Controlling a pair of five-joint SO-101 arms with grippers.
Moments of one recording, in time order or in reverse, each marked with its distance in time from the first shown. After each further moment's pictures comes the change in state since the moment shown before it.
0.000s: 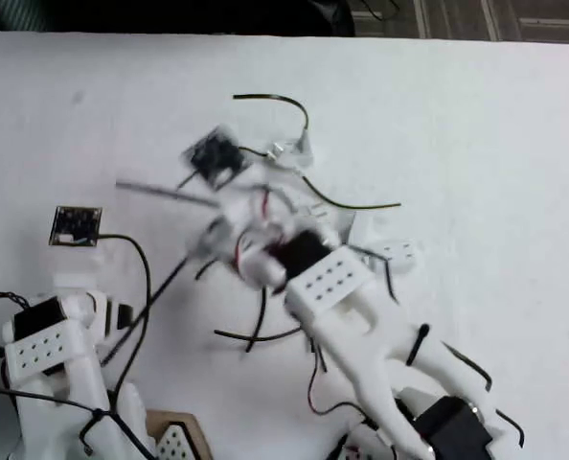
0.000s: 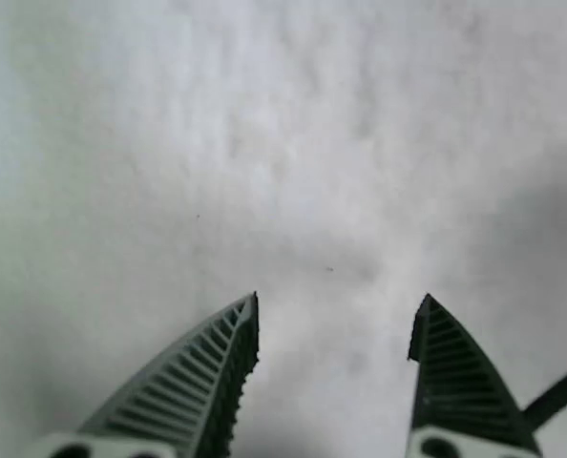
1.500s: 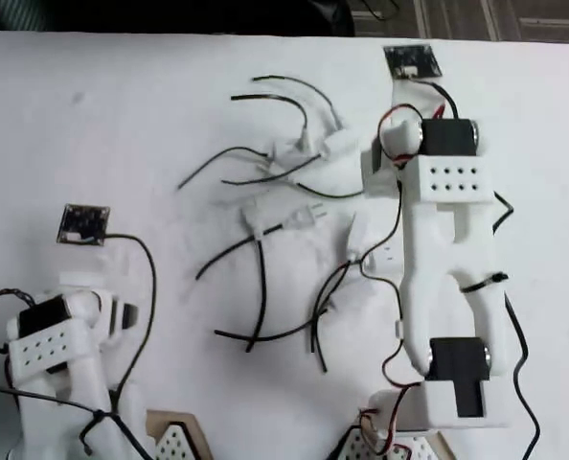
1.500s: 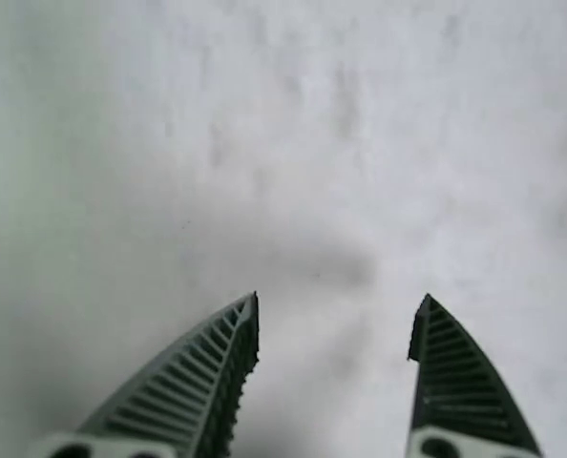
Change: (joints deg) left arm 2.7 0.0 0.0 0.0 0.0; right arm 34.5 17.4 -39.8 48.9 0.0
